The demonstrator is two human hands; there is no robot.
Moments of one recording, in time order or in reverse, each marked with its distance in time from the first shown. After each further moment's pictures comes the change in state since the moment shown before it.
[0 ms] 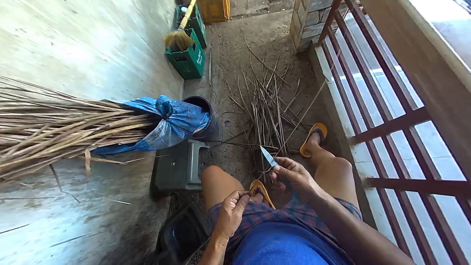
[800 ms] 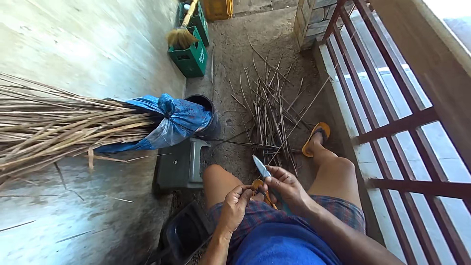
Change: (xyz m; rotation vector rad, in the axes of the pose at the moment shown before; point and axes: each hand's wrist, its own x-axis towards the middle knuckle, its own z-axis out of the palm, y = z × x) left_hand 0.012 0.007 0.004 -0.030 -0.014 0.018; right_hand -0.005 0.027 0.019 0.032 -0.089 -0.063
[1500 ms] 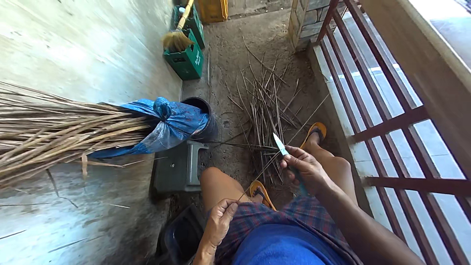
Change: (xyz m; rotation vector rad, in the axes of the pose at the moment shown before) left_hand -0.028 -0.017 -0.037 0.032 0.040 -0.035; right_hand 0.011 -0.052 -0.035 0.031 0.191 -0.031
